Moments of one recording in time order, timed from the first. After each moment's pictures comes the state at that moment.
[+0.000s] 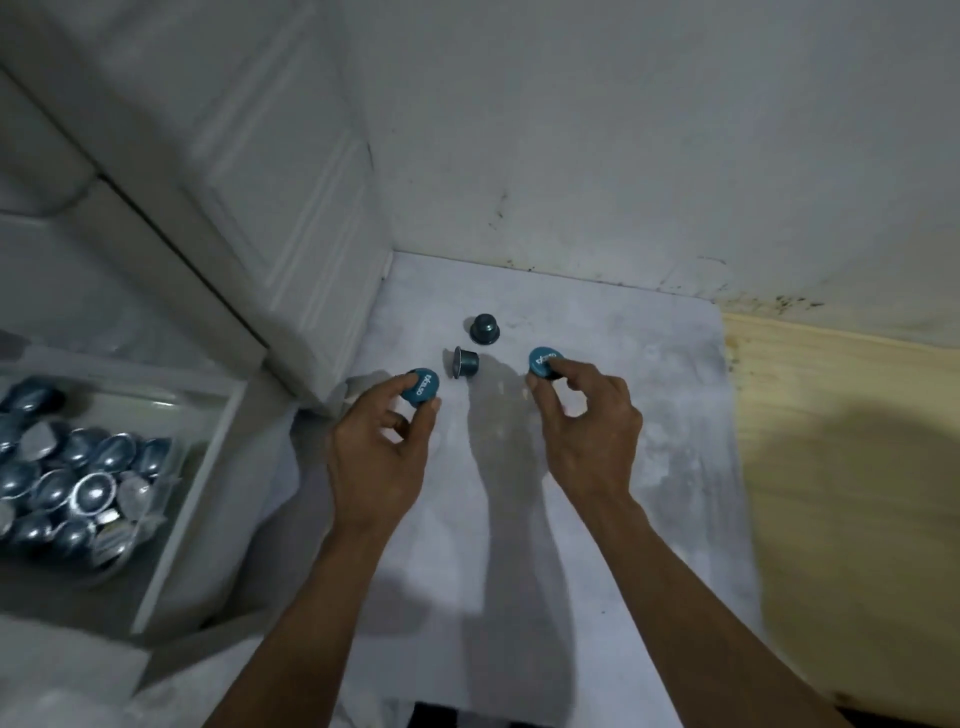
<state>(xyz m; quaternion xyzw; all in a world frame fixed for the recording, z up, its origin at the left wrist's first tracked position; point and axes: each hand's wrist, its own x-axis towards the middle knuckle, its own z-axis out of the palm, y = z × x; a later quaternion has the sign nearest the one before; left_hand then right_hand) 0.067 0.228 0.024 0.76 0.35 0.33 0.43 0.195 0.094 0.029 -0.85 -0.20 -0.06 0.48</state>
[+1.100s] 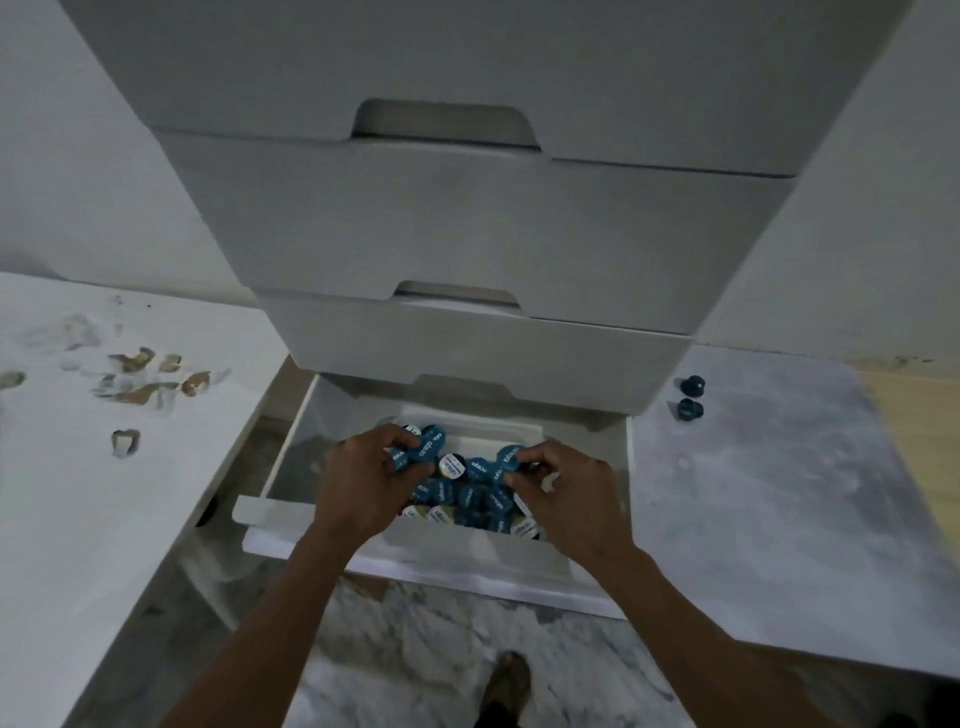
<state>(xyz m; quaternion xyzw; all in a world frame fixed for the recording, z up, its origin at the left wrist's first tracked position) -0.242 0.518 0.171 0.87 0.33 0.15 0.33 -0.109 0.324 0.151 -0.82 -0.33 0.08 0.46</state>
